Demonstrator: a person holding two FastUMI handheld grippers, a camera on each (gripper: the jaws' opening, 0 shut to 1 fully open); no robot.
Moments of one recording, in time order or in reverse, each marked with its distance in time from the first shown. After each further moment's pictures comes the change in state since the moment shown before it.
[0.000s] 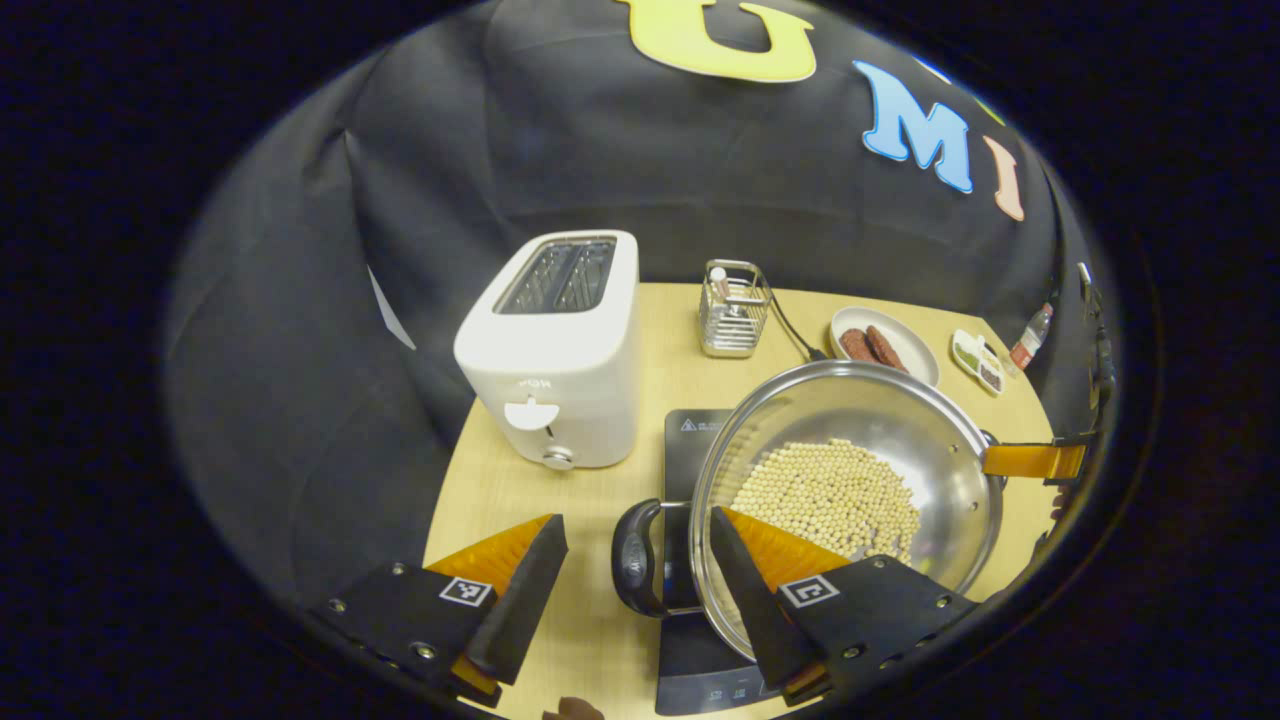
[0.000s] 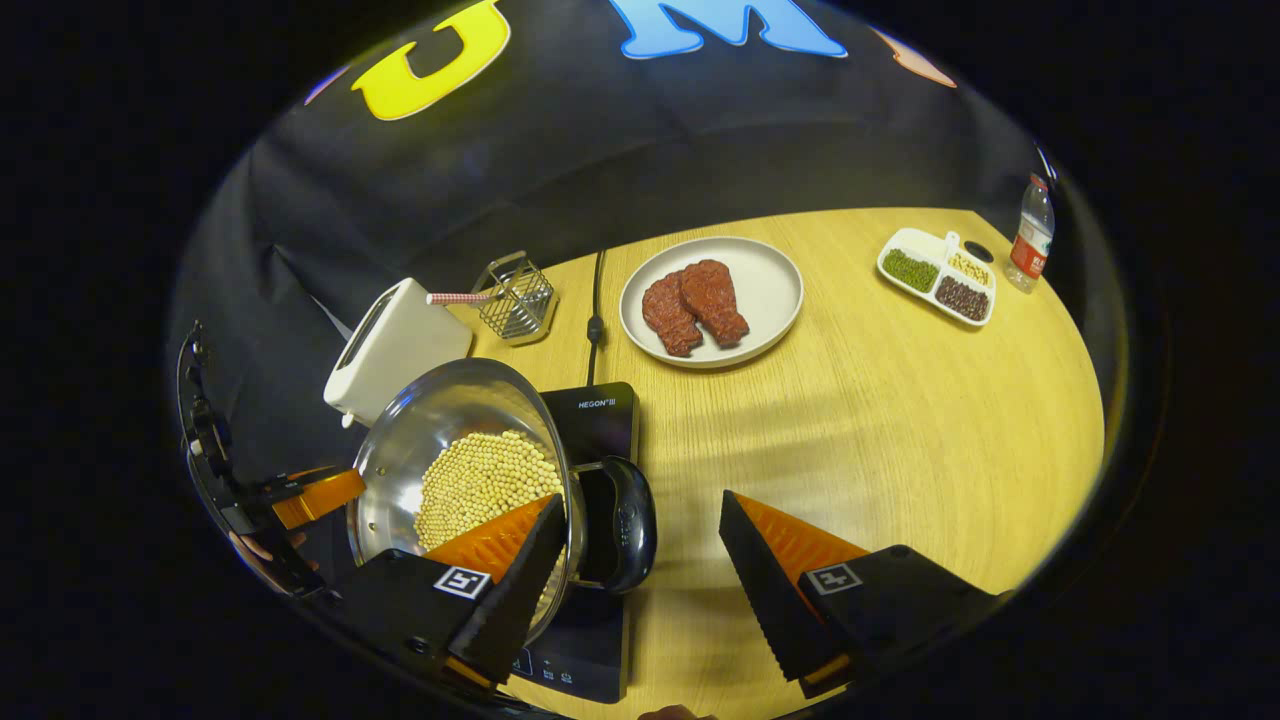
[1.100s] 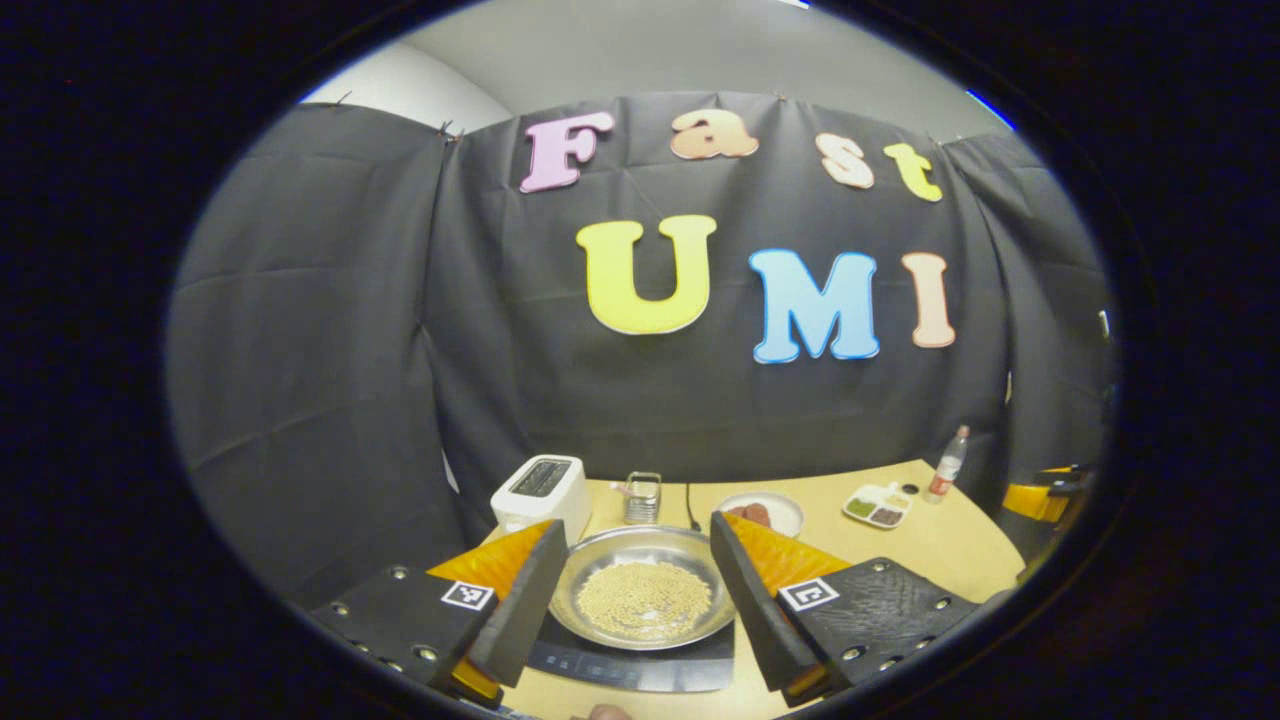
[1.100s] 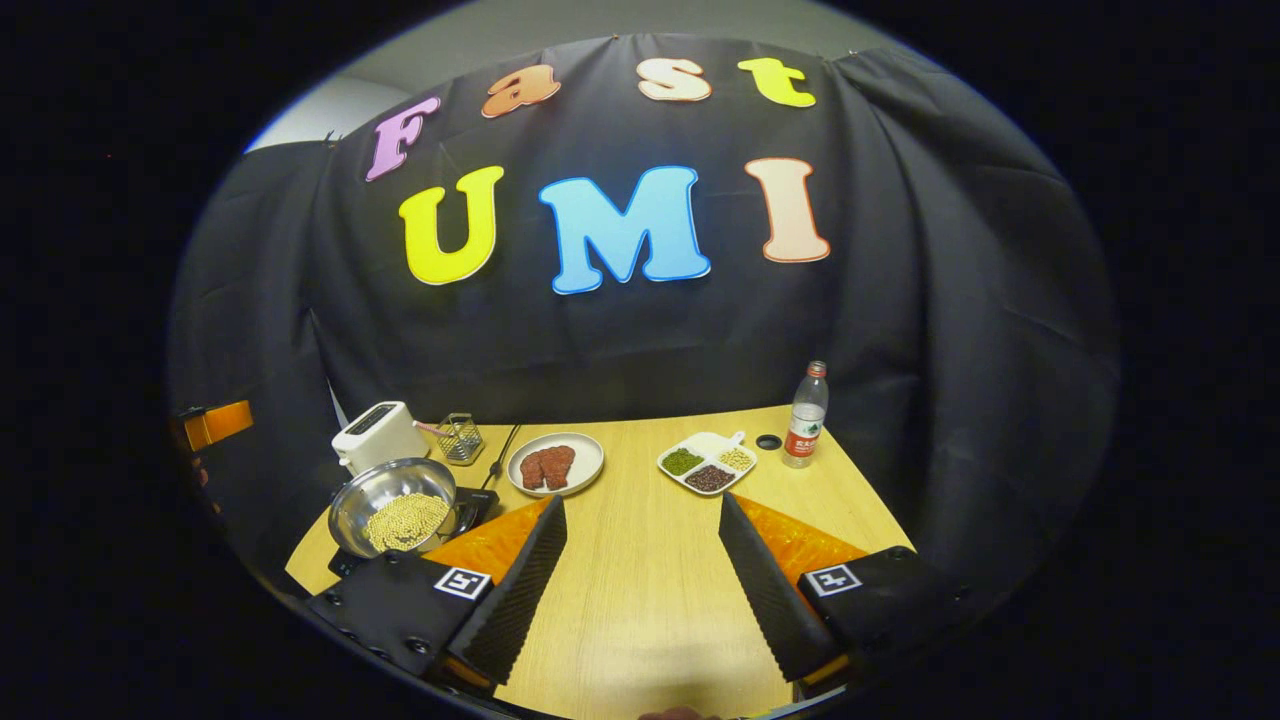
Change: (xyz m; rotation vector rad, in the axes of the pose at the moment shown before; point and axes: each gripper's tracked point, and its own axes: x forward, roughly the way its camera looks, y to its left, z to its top) left arm -0.323 -0.206 0.078 -0.033 -0.606 0.105; right arm -0.296 -0.198 0.044 -0.147 -0.569 -0.161
